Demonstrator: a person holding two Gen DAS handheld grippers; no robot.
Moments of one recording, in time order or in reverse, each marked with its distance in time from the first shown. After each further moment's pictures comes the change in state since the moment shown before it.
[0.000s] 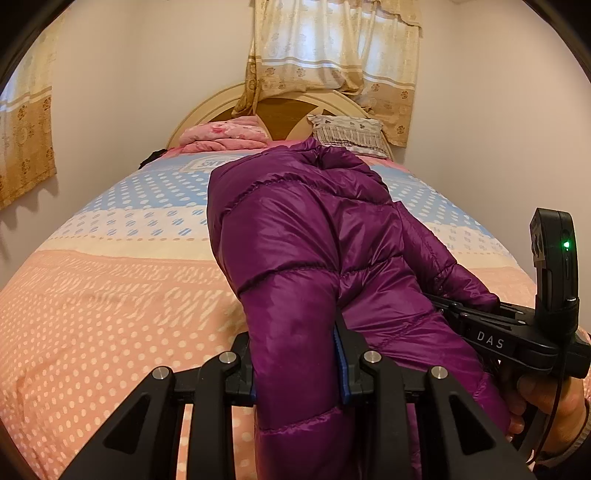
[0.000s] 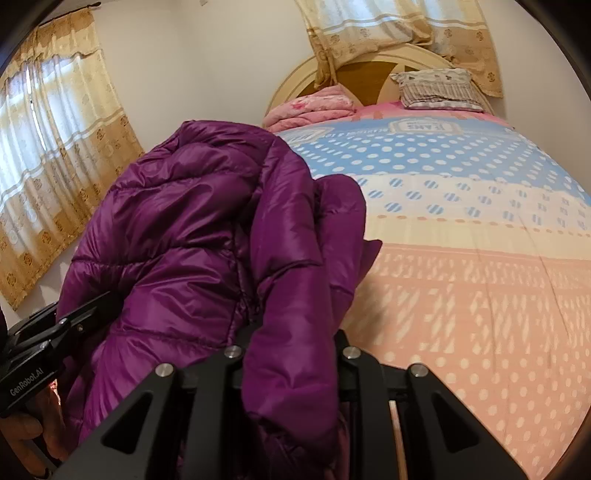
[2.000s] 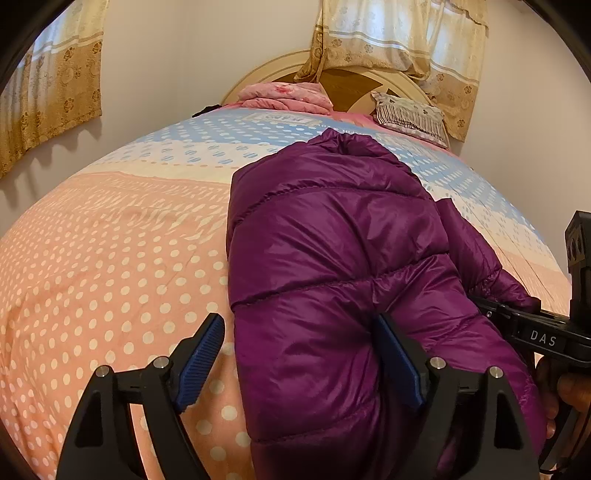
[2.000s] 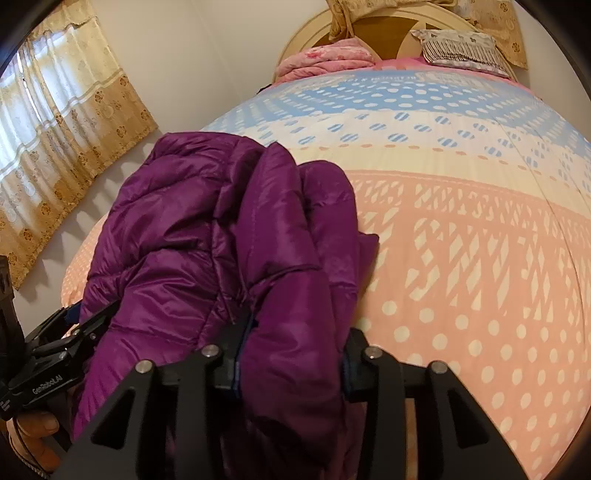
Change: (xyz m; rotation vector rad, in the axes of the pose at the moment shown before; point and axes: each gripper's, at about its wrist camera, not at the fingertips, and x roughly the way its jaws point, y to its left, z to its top) left arm 0.037 0.075 -0.062 -0.160 0.091 0.138; right arm 0.070 0.013 -0.017 0.008 0.174 0.041
